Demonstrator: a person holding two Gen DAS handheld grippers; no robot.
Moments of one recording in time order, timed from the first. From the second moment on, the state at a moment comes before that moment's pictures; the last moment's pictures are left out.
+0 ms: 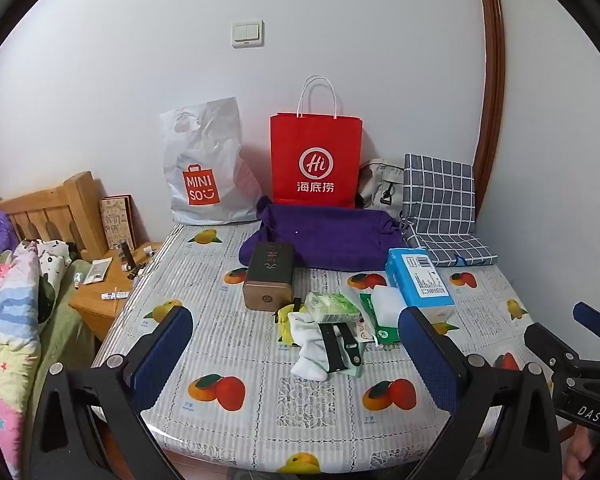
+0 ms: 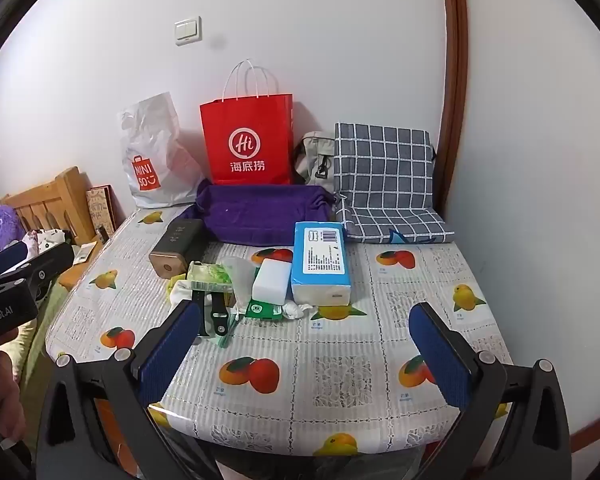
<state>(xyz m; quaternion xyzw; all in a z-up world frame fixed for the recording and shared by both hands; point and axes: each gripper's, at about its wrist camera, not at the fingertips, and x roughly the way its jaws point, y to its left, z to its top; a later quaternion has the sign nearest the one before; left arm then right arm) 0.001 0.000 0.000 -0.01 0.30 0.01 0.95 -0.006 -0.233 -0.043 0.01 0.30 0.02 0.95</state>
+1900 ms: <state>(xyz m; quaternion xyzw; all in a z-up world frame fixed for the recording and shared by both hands) -0.004 -0.004 0.002 -0.02 0.29 0.00 0.96 -0.010 -0.229 -0.039 0.00 0.30 0.02 0.95</state>
